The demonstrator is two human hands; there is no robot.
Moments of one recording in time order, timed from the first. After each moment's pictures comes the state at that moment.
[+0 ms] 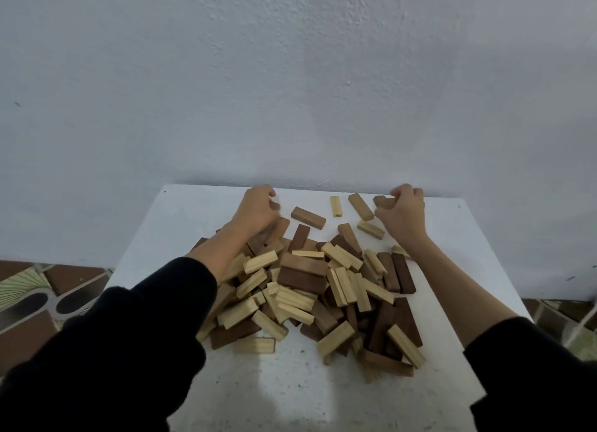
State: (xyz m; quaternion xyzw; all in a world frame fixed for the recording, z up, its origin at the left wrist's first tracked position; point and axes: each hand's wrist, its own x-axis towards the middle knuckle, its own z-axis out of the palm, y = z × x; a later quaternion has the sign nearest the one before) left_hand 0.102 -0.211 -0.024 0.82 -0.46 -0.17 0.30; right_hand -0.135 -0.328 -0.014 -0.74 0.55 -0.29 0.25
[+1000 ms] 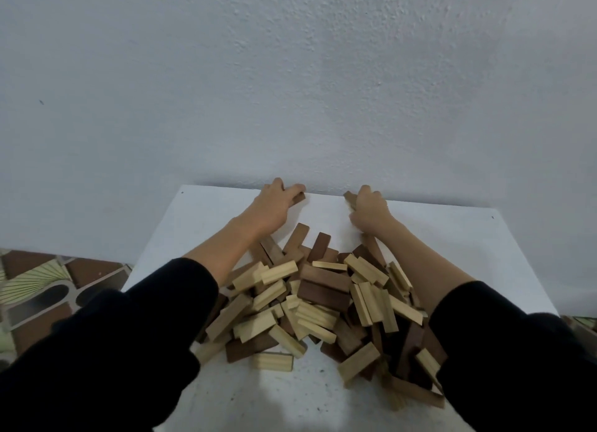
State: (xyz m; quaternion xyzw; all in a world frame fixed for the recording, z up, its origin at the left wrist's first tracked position) left_hand 0.120 -0.211 -0.015 0.77 -0.61 -0.10 0.15; right_hand -0.042 -0.333 -0.022 -0.84 0.50 -0.03 0.19
